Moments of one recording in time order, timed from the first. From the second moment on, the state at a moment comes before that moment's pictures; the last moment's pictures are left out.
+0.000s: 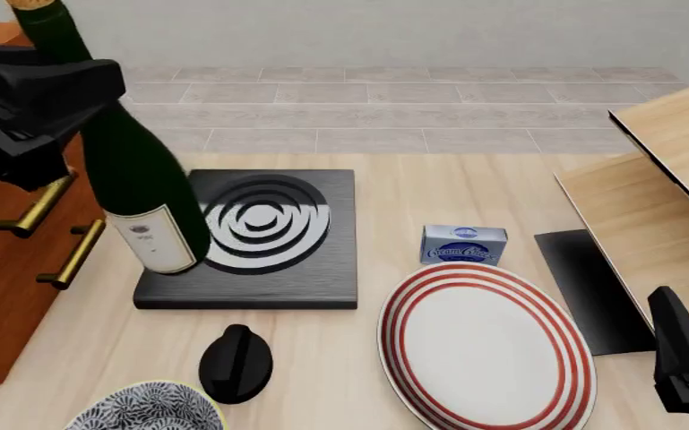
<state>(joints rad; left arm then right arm) -0.53 0.72 -0.86 0.29 0.09 0.00 0.01 0.00 -0.02 -0.01</state>
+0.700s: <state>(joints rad) -0.50 0.79 -1.06 0.49 0.14 0.00 0.01 0.00 -0.02 -0.01</state>
